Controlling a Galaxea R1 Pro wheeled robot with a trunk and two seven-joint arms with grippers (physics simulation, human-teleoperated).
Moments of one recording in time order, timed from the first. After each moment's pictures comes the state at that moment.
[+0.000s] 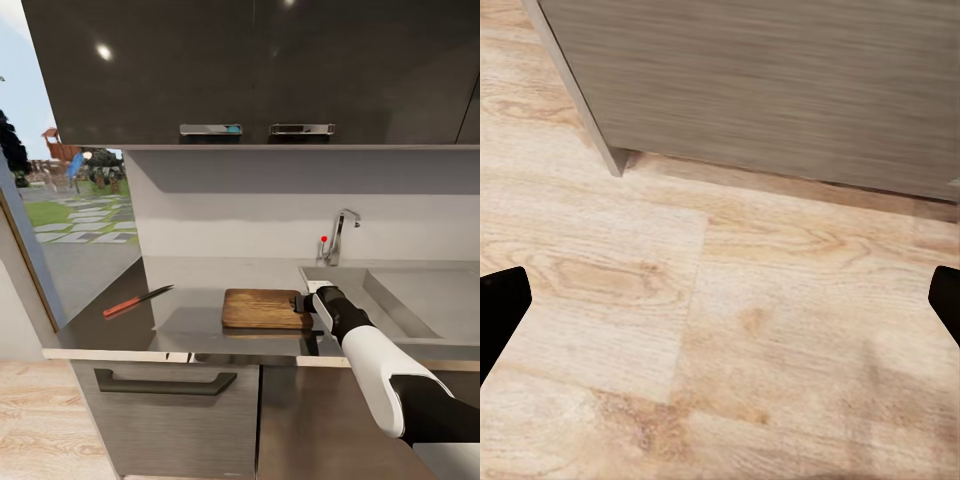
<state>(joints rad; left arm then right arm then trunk) 0.00 0.04 0.08 -0.40 0.09 -0.43 0.00 -1.06 0.03 -0.05 -0.44 0.02 0.61 -0.03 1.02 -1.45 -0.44</state>
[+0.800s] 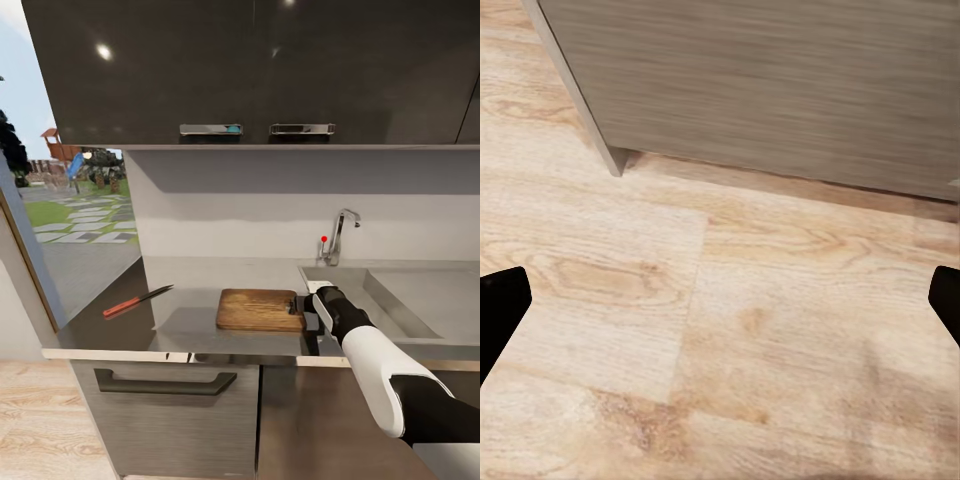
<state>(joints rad) 0.00 0.04 0.08 -0.40 0.09 -0.43 0.00 -1.06 0.03 -0.04 -0.44 0.03 0.61 -0.03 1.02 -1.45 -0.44</state>
